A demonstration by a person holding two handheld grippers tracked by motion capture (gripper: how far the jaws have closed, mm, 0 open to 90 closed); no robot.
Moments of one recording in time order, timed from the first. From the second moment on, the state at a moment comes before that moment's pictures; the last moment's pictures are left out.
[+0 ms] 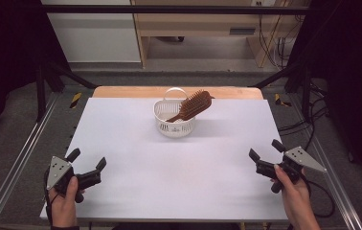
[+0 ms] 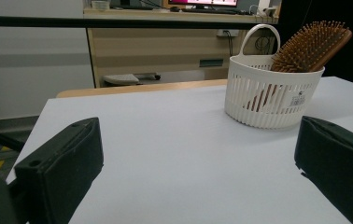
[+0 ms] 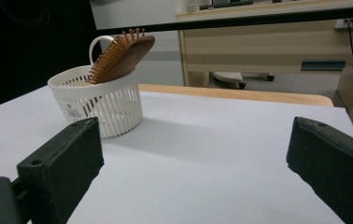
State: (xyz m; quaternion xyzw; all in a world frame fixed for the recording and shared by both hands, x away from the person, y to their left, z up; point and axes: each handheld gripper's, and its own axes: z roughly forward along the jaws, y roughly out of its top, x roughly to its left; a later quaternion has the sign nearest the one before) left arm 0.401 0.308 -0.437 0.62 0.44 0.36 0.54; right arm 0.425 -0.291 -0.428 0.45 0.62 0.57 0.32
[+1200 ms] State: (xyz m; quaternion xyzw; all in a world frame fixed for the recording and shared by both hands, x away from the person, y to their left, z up) left arm 0.400 0.306 -0.435 0.62 0.43 0.35 0.55; right arm 0.421 -0.267 -0.438 0.40 0.64 0.58 0.31
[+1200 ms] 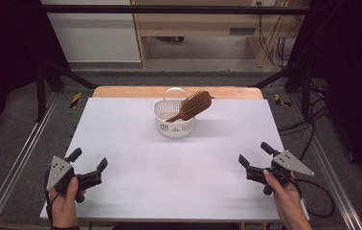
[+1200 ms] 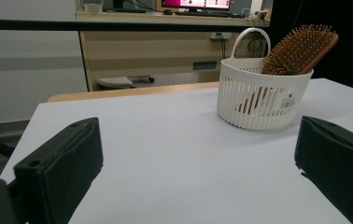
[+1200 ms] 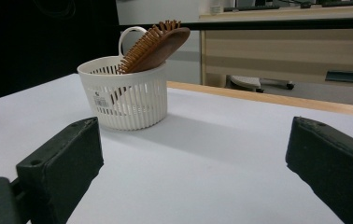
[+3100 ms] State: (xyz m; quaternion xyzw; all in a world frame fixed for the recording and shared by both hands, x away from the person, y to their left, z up) left arm 0.397 0.292 -0.431 0.64 0.39 0.34 0.57; right arm 0.428 -0.220 -0.445 0.31 0.68 0.59 0.29
